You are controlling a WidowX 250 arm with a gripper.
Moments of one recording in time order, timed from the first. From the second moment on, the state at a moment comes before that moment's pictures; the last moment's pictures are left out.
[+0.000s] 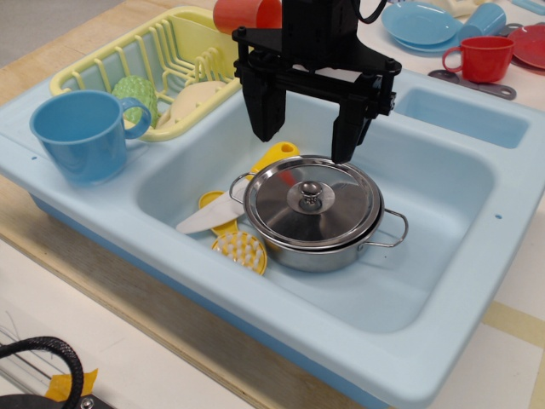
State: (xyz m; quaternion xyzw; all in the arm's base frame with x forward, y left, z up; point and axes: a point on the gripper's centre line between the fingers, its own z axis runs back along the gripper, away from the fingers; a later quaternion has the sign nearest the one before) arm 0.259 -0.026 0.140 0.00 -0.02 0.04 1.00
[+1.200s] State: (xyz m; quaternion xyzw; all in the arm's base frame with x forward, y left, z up) arm 0.266 -0.030 0.092 -0.03 0.03 0.04 1.00
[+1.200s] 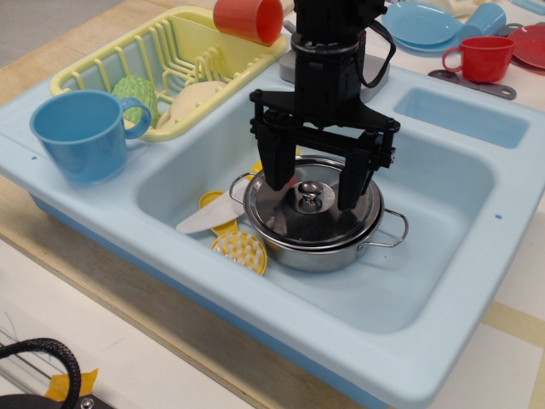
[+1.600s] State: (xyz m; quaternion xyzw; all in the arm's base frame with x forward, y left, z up) arm 0.265 -0.026 0.084 -0.03 0.03 0.04 1.00
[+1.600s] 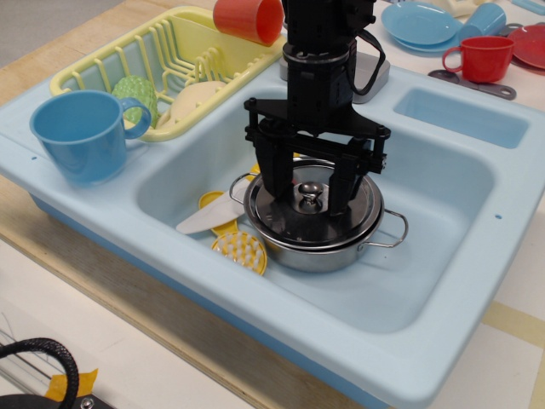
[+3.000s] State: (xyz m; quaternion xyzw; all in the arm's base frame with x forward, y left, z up) arm 0.297 -0.064 0.147 0.00 -0.03 0.02 1.00
